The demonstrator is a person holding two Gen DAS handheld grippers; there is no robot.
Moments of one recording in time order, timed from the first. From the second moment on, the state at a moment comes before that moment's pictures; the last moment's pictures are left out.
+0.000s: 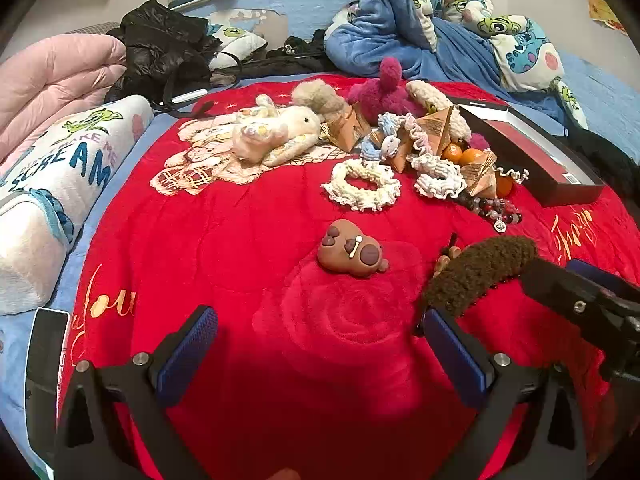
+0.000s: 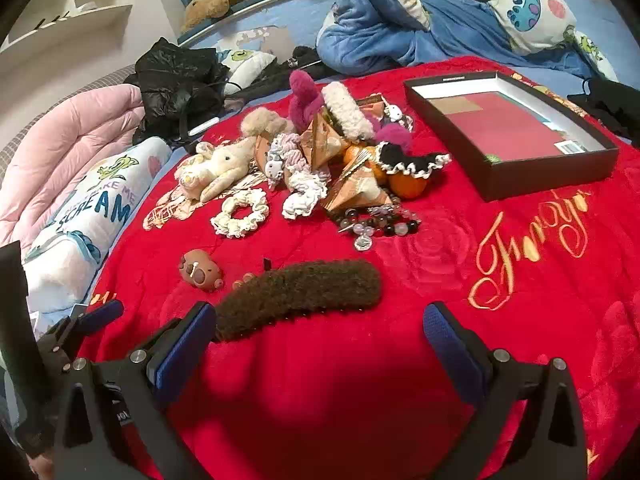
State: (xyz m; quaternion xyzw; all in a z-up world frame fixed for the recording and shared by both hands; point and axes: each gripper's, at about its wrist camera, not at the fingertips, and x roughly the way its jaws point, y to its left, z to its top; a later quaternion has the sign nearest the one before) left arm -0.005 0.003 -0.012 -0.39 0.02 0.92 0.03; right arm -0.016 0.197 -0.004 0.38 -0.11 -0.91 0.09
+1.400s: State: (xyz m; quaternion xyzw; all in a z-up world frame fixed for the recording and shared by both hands) left arm -0.010 0.006 -0.017 -0.40 0.04 0.92 0.03; right arm -0.065 0.176 -0.023 0.43 -0.12 -0.89 0.06
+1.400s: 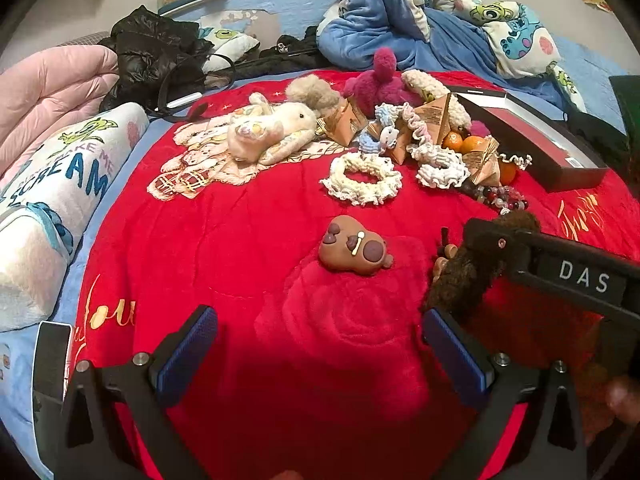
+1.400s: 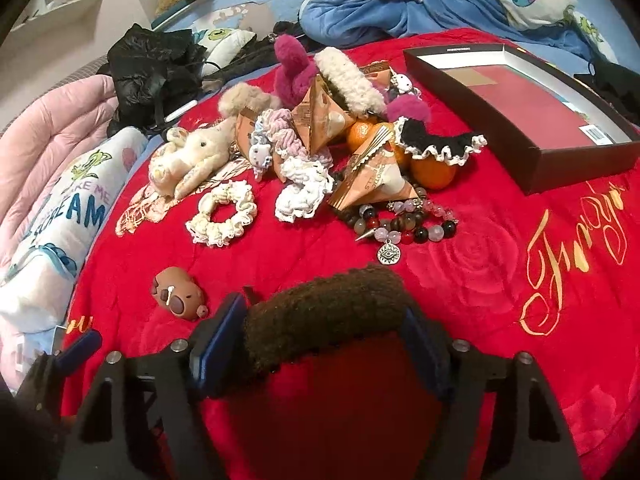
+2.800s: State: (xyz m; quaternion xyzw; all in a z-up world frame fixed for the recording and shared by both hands) left arm -0.080 0.005 -0.042 -0.45 0.01 0.89 0.02; right arm -0.061 0.180 -0.029 0.43 -0.15 -0.89 0.08
